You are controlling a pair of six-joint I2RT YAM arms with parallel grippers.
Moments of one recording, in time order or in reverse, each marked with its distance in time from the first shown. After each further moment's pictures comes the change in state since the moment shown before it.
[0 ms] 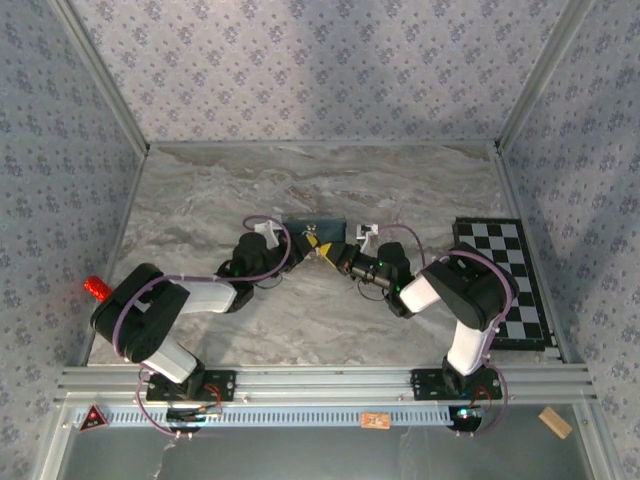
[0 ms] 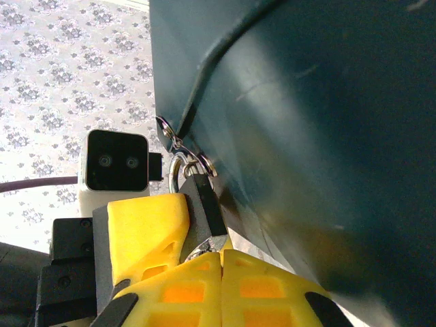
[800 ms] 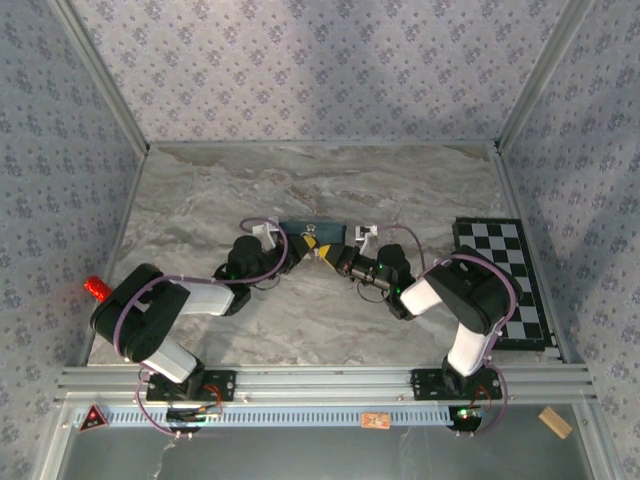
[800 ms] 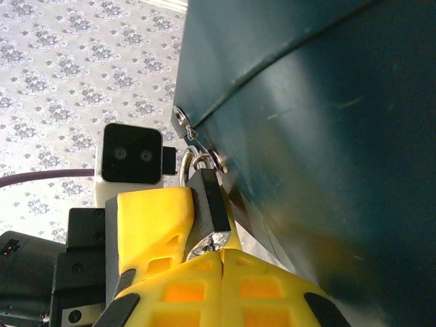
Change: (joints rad) left arm 0.018 0.000 -0.045 0.100 0.047 -0.051; right arm 0.026 -0.030 -0.014 0.000 0.009 -0.008
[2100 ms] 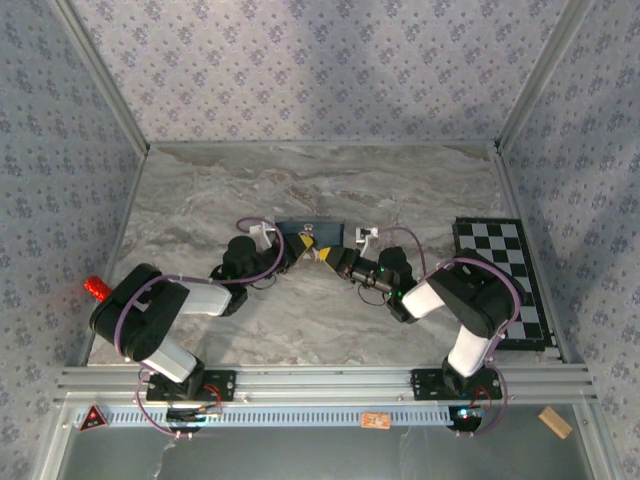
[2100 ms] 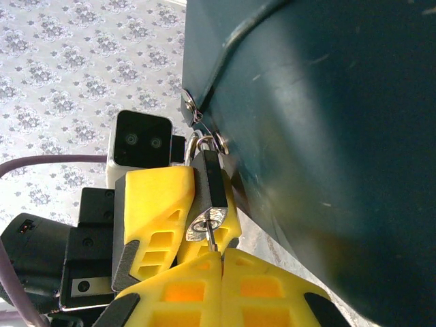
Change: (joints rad) left arm 0.037 0.001 -0.024 0.059 0.054 -0.038; right arm 0.011 -0.030 -0.027 0.006 0.006 -0.023
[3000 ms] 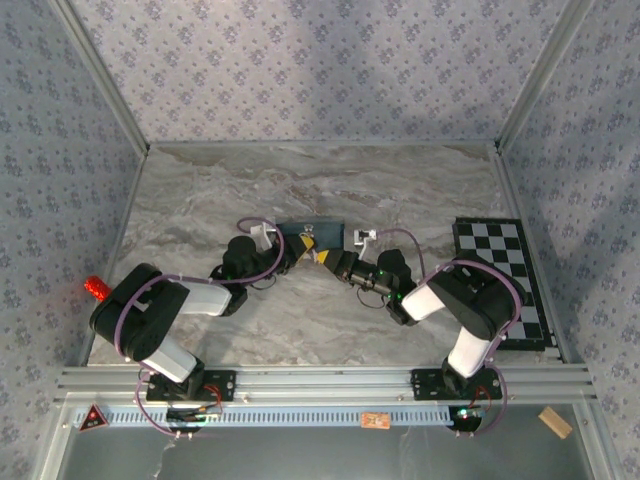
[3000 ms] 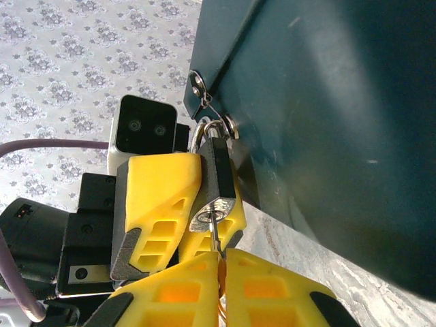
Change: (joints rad) left arm 0.002 0.001 0.000 0.000 0.022 -0.008; right arm 0.028 -0.012 -0.013 0.000 0.014 -0.026
